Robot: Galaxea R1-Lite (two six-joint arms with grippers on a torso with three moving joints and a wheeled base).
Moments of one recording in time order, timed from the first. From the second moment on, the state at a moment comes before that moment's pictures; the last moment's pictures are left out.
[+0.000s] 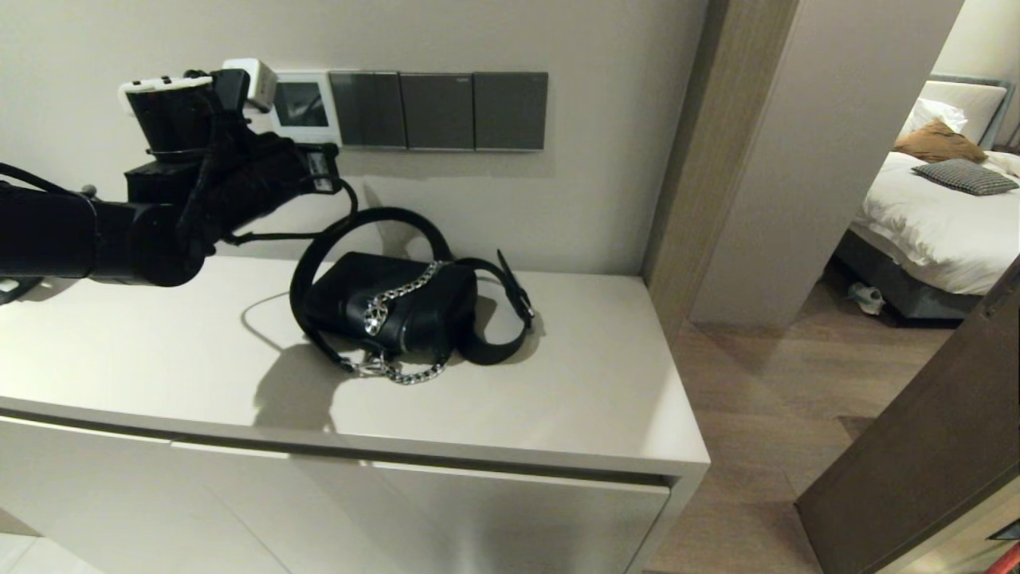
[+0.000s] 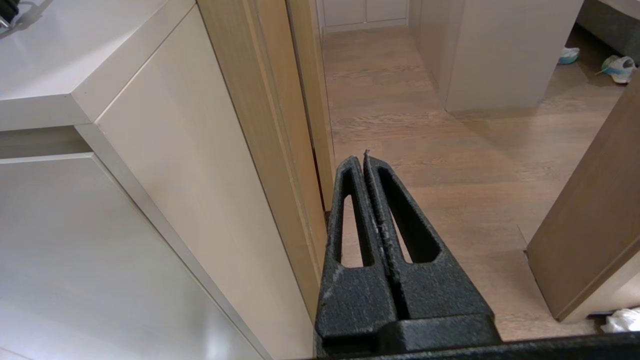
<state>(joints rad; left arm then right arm) -0.17 1.96 -1.45 -0.62 -0.10 -0.03 0.00 0.00 0.00 0.01 0.00 0.03</state>
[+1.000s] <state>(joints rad) -0.17 1.97 -1.46 -0.63 -0.10 -0.03 0.00 0.00 0.00 0.01 0.00 0.03</state>
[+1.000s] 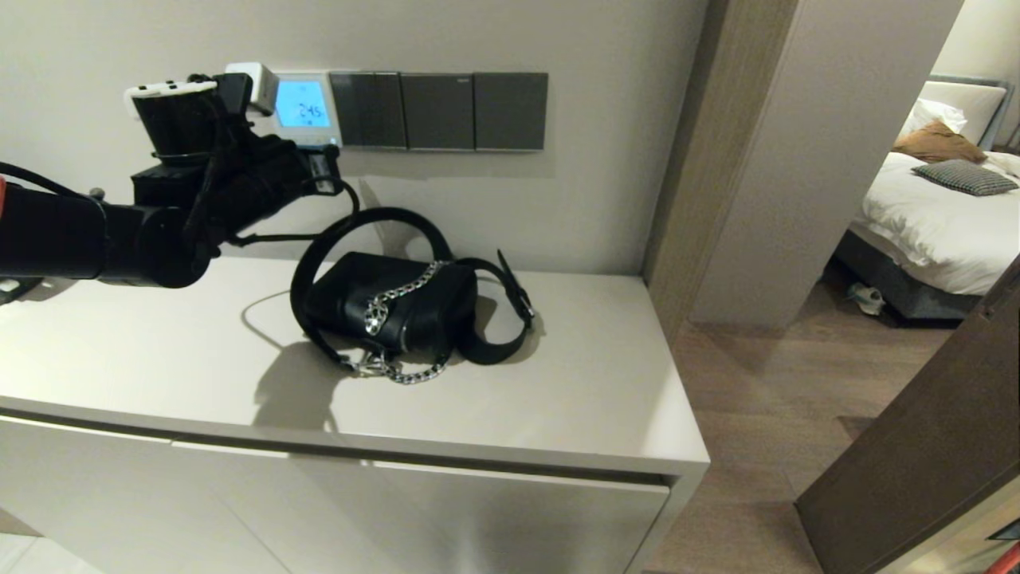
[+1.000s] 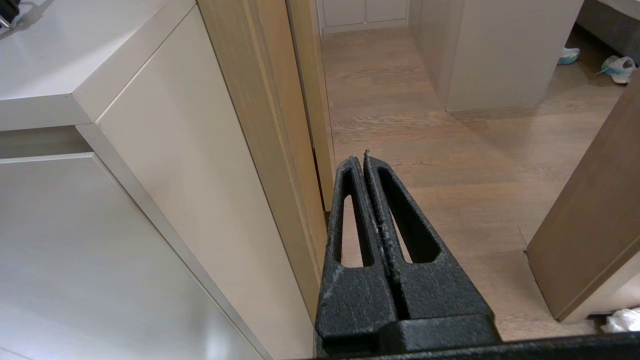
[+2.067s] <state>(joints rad) -0.07 1.94 -1.46 -0.62 -0.10 -0.03 0.00 0.00 0.00 0.01 0.00 0.03</state>
